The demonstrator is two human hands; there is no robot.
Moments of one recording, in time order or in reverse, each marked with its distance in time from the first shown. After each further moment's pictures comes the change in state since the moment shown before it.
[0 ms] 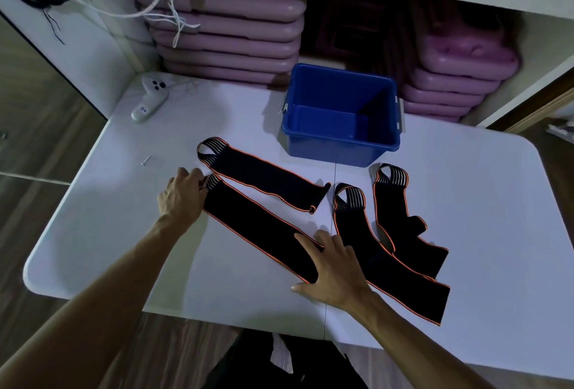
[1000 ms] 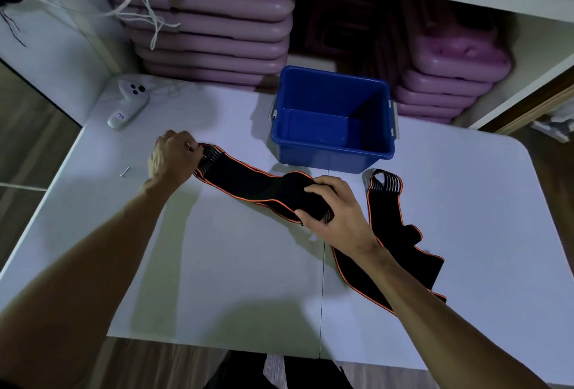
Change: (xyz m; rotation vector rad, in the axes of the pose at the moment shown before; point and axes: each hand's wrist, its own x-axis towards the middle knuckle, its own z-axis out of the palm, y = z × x) left_hand 0.091 0.028 -0.023 -0.319 0.100 -0.026; right_hand 0.075 0.035 -0.067 0.509 0.522 -0.094
